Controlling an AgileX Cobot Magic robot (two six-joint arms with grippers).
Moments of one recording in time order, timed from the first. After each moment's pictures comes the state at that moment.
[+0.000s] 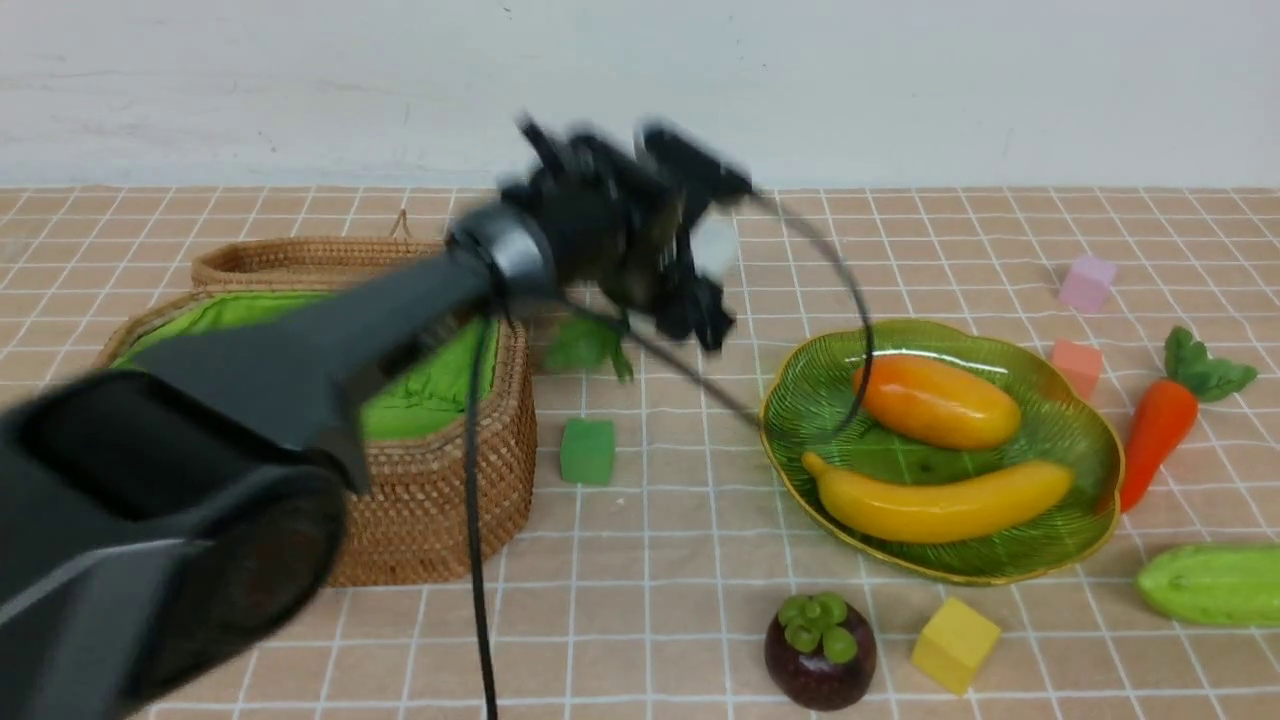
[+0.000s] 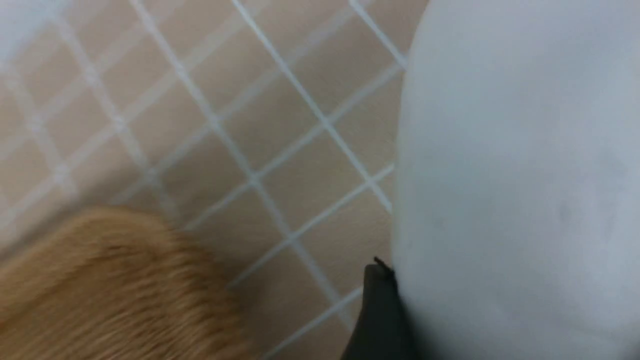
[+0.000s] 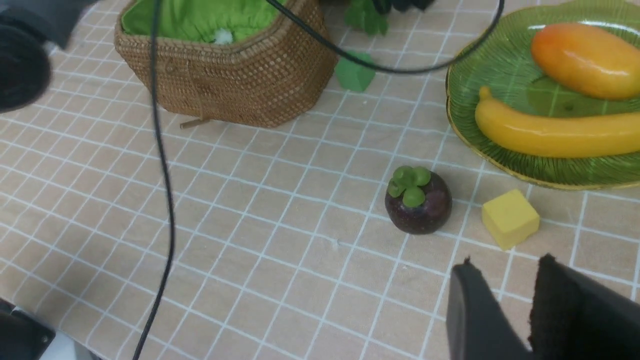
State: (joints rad) right arm 0.29 0.43 -0.85 0.39 1.03 -0.07; left arm -0.54 2.29 -2.18 0.31 0.81 0.00
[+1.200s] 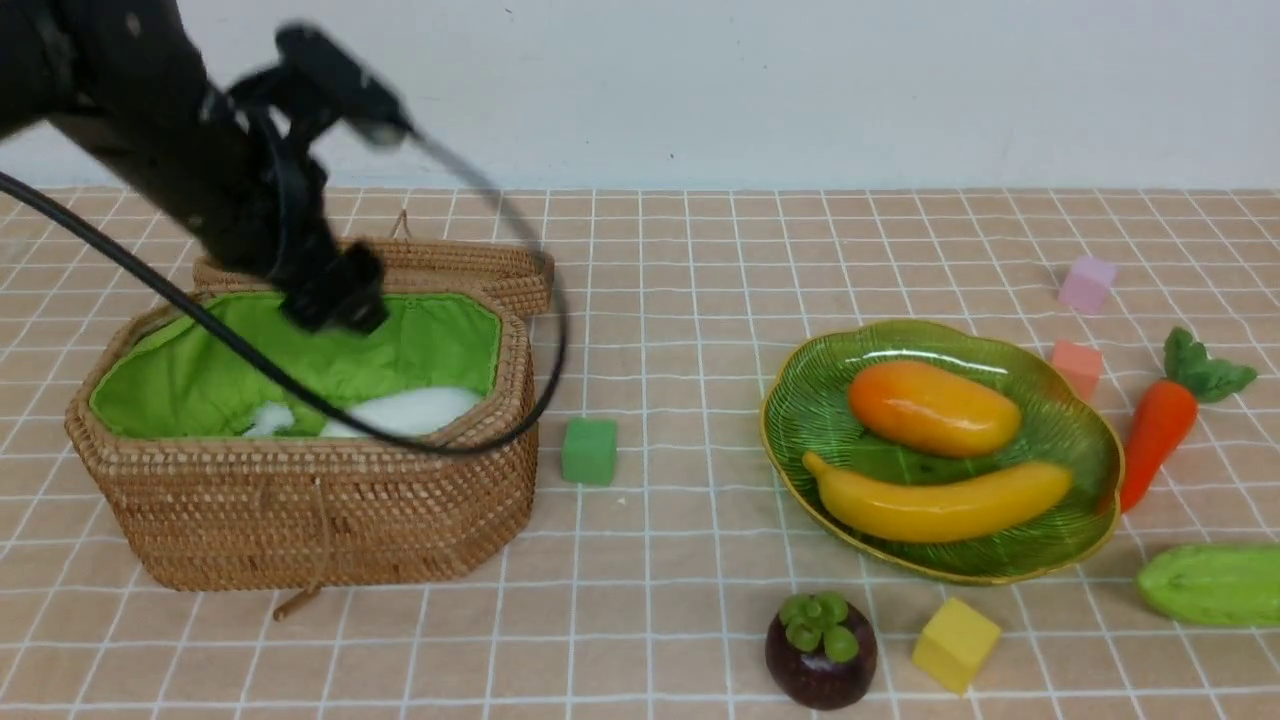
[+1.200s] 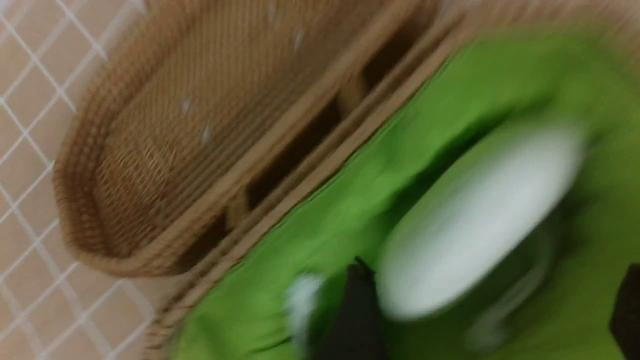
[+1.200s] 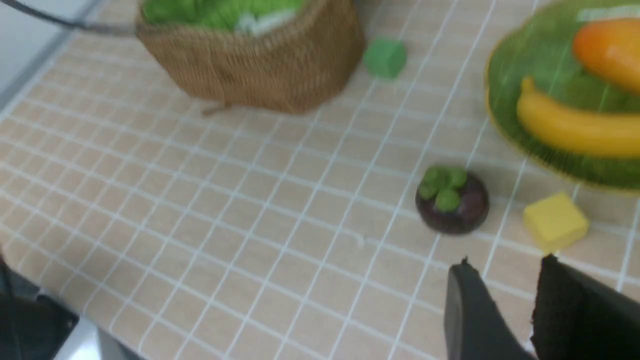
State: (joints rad) right arm 0.29 0.65 -0.85 0.50 0.99 -0.17; left arm -0.25 1.62 -1.53 -0.05 0.88 0.48
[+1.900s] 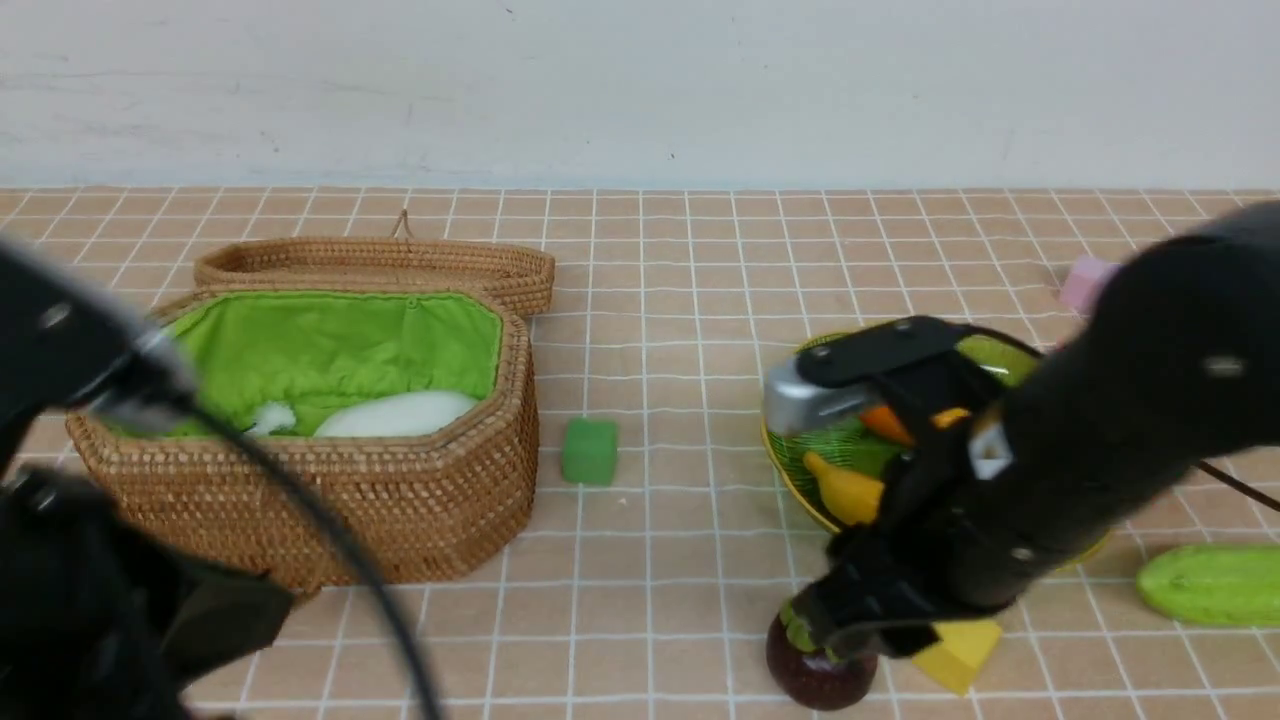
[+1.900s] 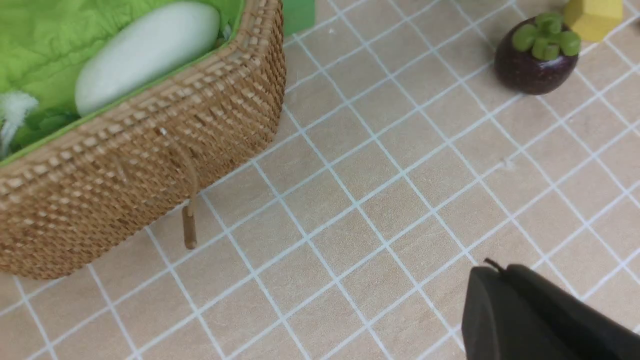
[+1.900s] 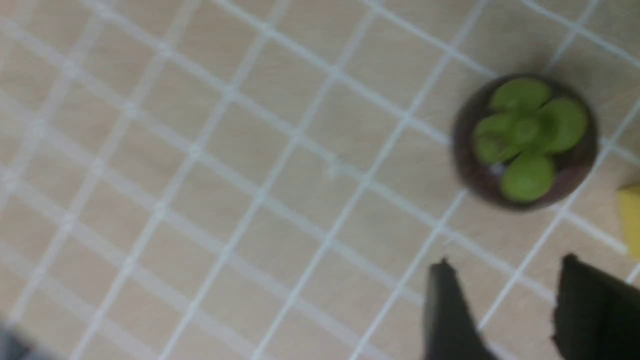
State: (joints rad) right arm 0.65 1.53 -1.13 0.14 0.90 0.05; left arm -0.65 0.77 -0.81 0.04 0.87 -0.08
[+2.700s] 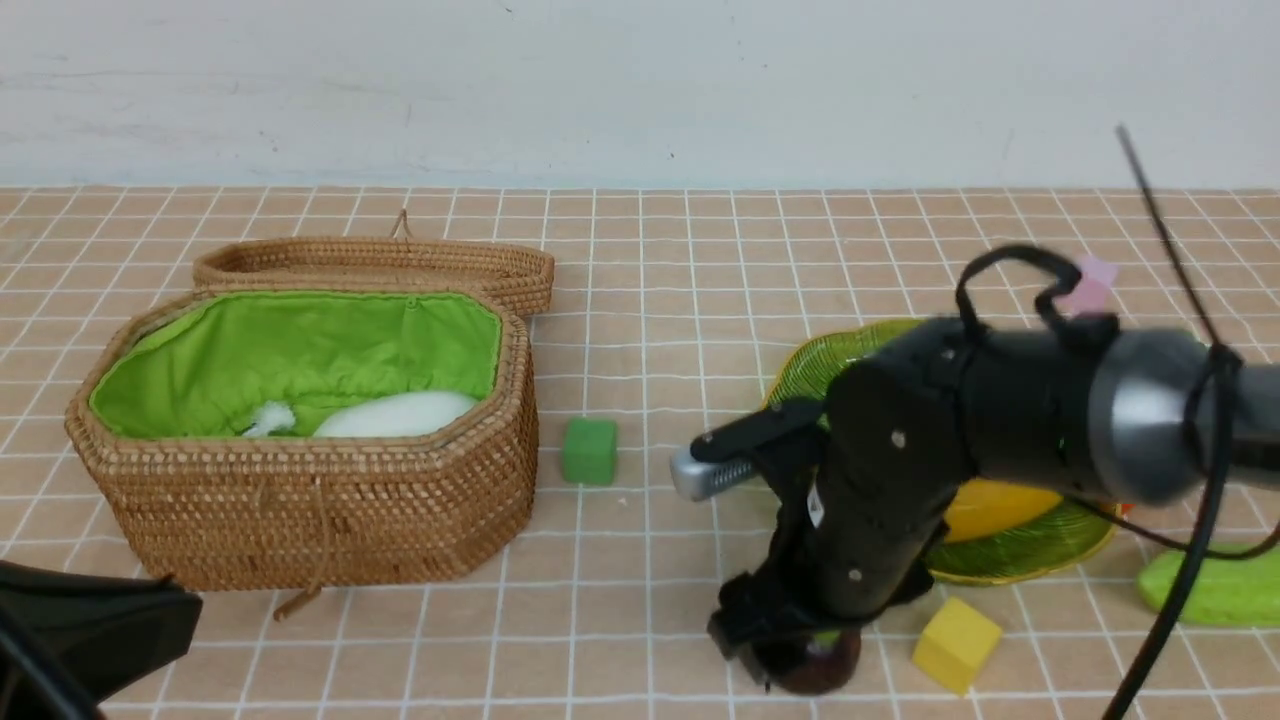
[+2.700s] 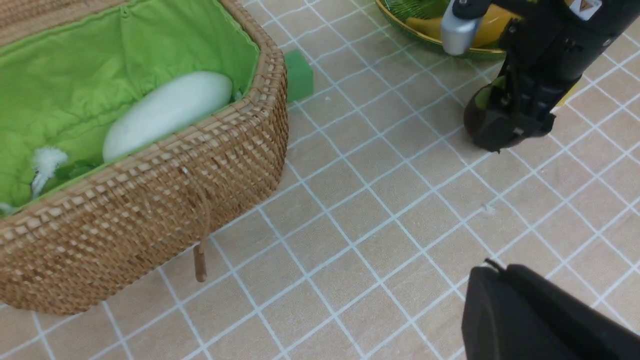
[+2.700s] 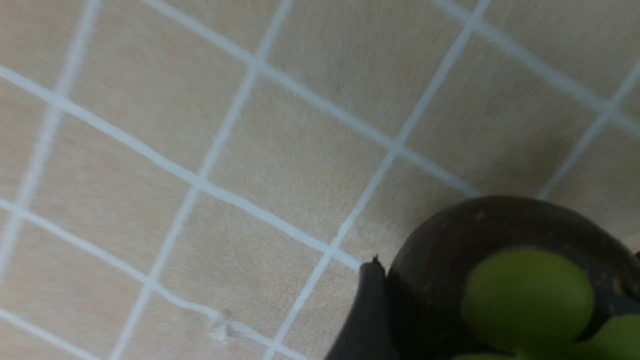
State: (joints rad) right arm 0.65 1.82 -1.24 0.05 0.80 0.08; left arm -0.65 0.61 -0.78 0.04 0.84 -0.08
